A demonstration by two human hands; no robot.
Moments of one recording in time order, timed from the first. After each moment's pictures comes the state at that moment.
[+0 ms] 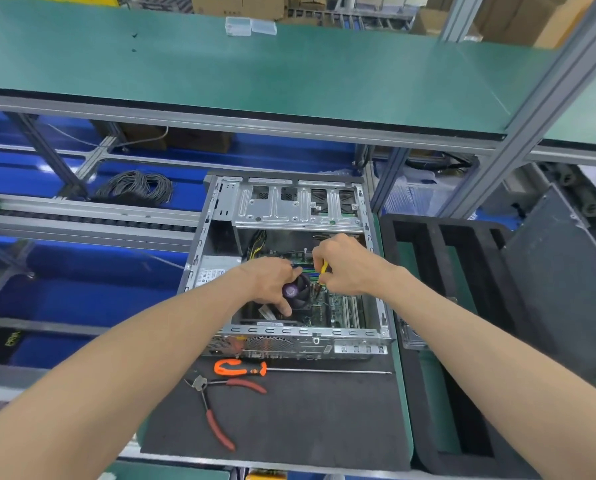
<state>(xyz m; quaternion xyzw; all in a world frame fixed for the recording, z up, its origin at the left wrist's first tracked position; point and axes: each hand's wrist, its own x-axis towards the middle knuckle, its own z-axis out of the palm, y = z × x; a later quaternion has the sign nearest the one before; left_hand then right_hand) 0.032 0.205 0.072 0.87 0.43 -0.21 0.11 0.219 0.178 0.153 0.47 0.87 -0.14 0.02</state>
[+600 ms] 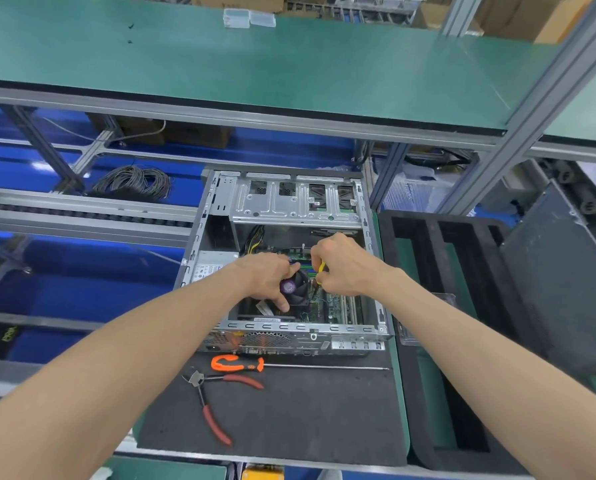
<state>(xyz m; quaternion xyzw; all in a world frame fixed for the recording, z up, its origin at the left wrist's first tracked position) 0.030 0.203 0.068 0.86 0.44 -0.22 0.13 0.216 0.171 0.149 0.48 0.86 -0.14 0.02</state>
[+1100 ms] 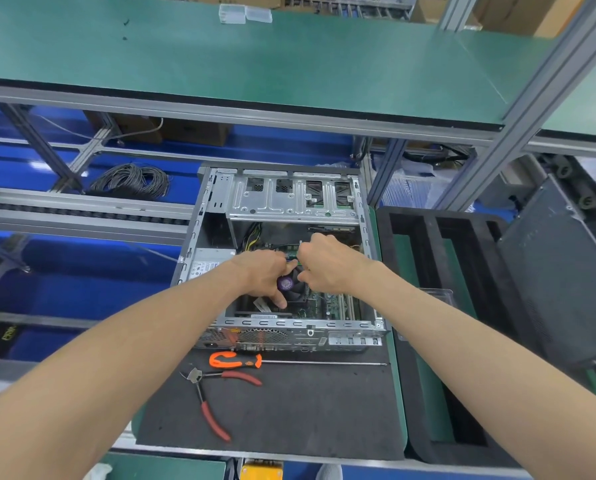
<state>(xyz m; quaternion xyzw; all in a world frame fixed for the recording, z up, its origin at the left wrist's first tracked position) 0.030 0.200 0.075 0.85 0.47 -0.18 0.16 0.198 0.170 0.146 0.46 0.88 -0.11 0.08</state>
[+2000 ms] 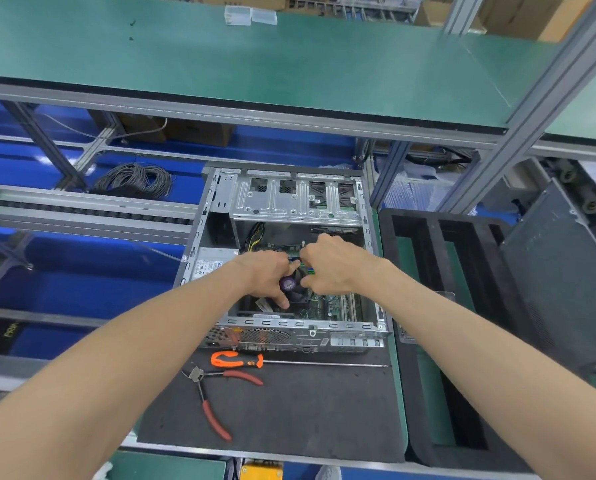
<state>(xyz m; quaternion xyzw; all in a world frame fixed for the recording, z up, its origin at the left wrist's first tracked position) 0.030 0.199 0.079 0.85 0.46 -0.19 0.16 0.201 0.173 0.151 0.45 0.88 -0.10 0.11</state>
